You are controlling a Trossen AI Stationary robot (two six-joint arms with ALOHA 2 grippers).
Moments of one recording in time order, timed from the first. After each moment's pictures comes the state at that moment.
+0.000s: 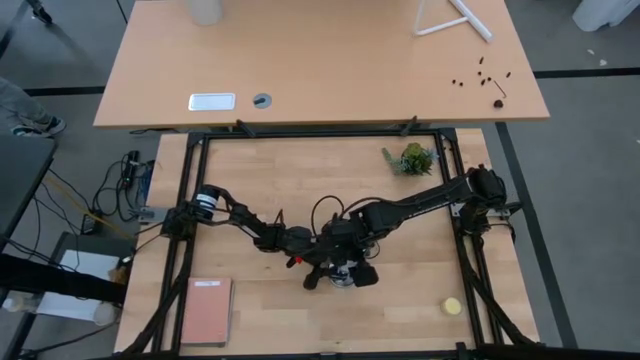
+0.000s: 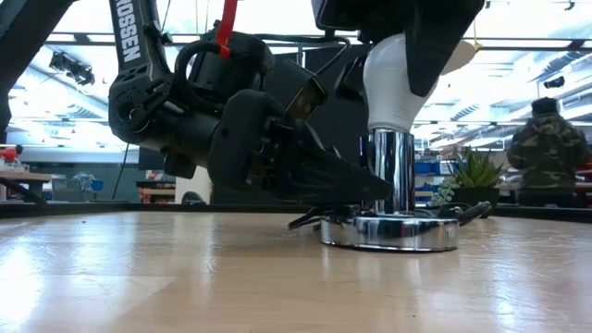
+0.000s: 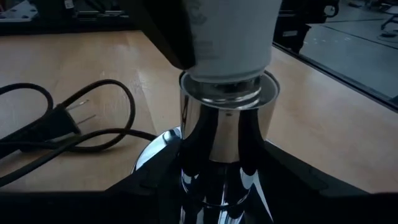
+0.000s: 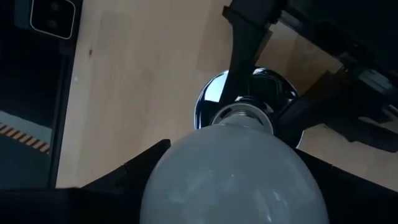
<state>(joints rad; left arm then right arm) -0.16 2.17 0.89 1.04 0.20 -0.01 0.22 1.88 1.49 -0.89 -0.31 0.05</state>
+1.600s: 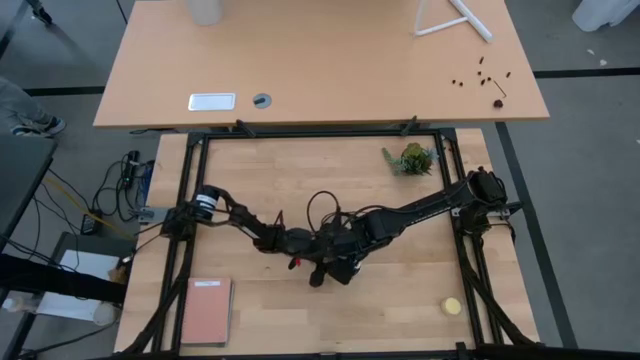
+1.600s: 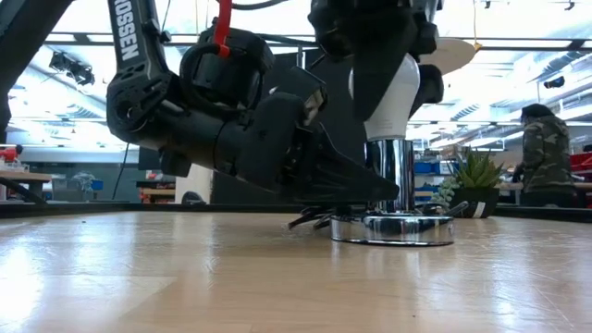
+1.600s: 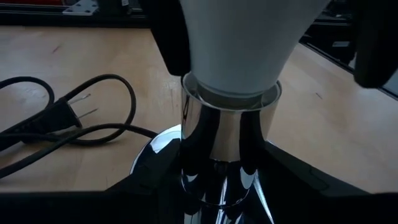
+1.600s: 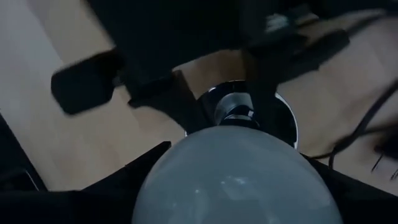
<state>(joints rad) -0.17 2.17 0.89 1.04 0.01 -0.08 0.27 1.89 1.49 -0.89 -0.03 0.89</state>
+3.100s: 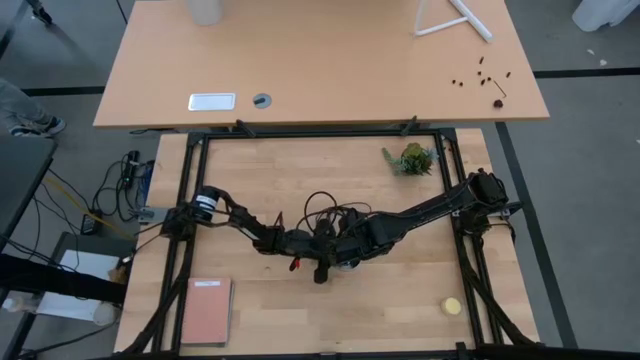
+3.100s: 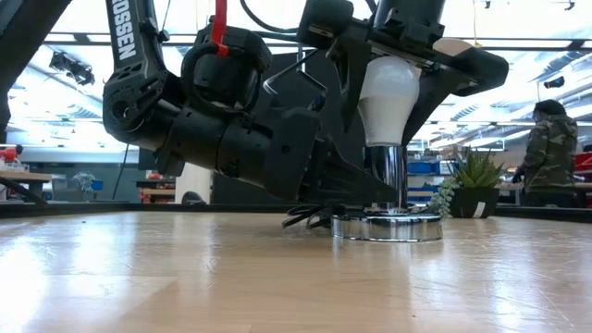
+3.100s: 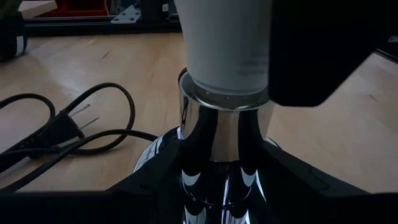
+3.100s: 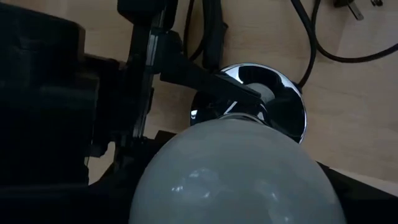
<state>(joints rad) -0.18 2.17 0.89 1.05 -0.14 -0.04 0.30 1.89 1.49 -0.92 0.16 1.71</state>
